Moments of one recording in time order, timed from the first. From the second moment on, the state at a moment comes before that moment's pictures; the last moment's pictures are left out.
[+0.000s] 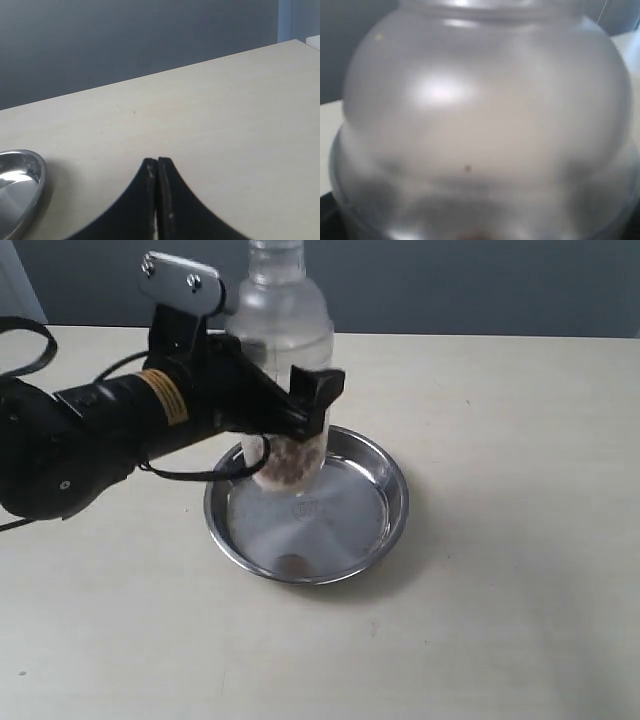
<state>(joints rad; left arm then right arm) -0.52 1.53 -0.73 0.10 -0.46 -0.24 -0.07 0.00 0.00 0.20 0.31 0.06</state>
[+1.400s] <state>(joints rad) -0.56 1.46 -0.79 0.22 -0.25 -0.19 -0.07 0.00 0.00 0.20 0.31 0.06</state>
